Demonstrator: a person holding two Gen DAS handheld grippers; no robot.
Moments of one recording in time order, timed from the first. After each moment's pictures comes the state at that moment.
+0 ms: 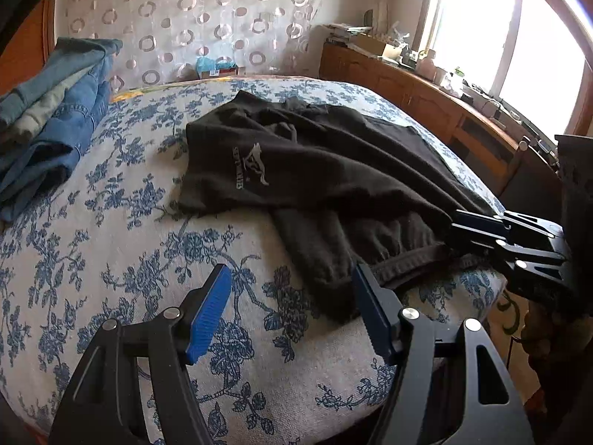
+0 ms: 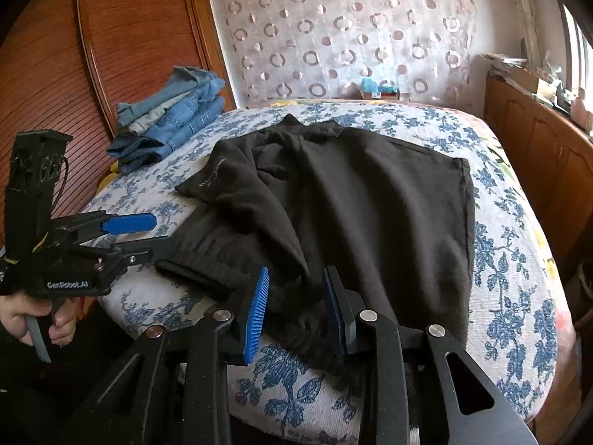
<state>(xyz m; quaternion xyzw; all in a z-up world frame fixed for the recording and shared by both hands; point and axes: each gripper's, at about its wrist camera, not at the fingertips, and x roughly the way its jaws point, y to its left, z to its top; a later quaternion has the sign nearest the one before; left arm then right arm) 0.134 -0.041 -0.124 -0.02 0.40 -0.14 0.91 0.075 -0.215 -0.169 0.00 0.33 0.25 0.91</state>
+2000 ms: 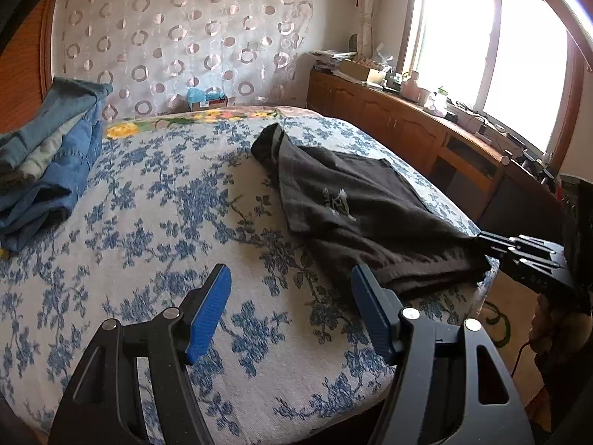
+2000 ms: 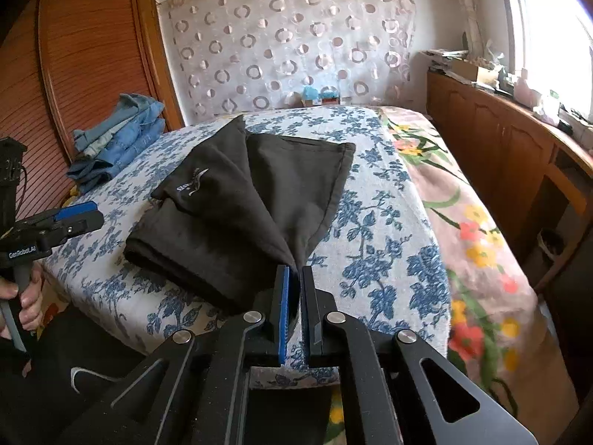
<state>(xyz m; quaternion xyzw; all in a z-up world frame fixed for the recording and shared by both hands) 0.128 -0.054 -0.092 -0.01 0.34 -0.16 0.93 0.012 -0.285 -0.145 0.02 0.31 0.15 0.94</state>
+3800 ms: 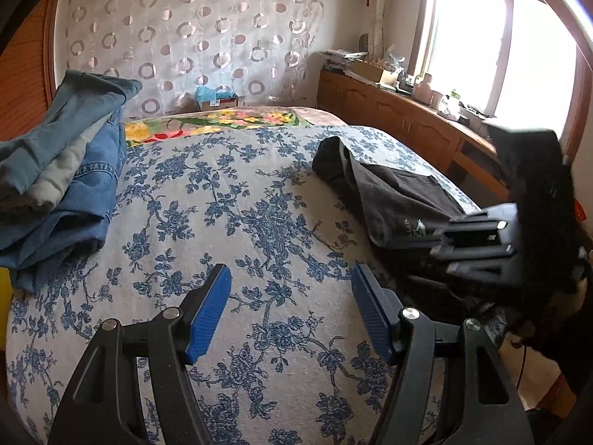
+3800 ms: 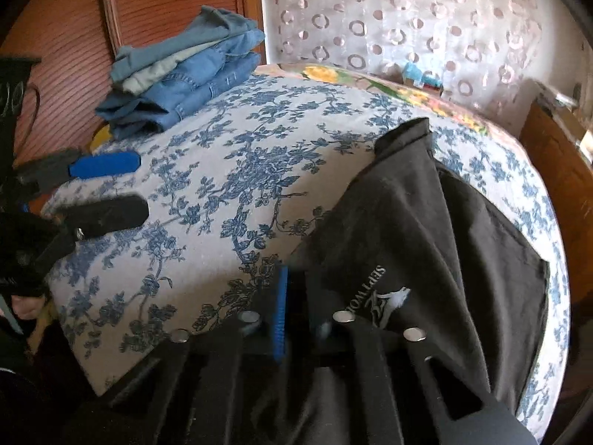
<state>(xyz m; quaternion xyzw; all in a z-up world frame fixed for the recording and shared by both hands) 0.181 0.014 -0.089 -0.01 0.35 -0.15 0.92 0.148 -0.130 -0.133 -0.09 0.38 0.30 0.87</state>
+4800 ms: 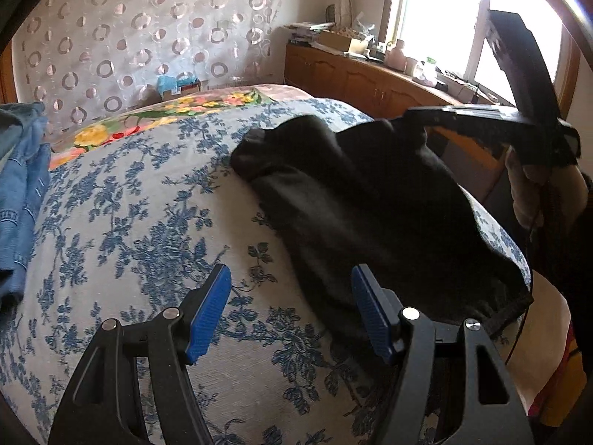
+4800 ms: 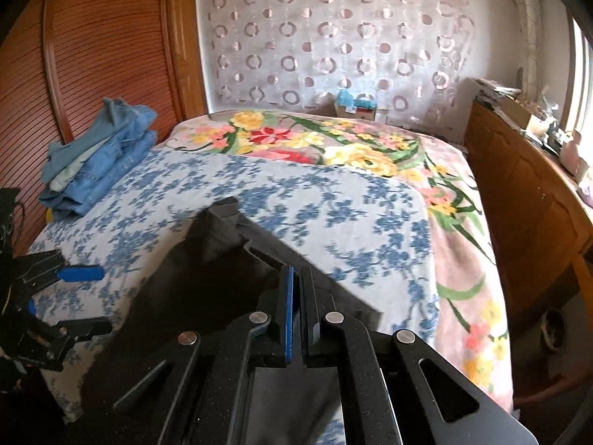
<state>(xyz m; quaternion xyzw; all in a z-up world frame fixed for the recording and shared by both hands) 0.229 -0.075 -0.105 0.04 0.39 -0.20 0.90 0.203 -0.249 -0.093 -0.06 0.32 0.20 0.92</state>
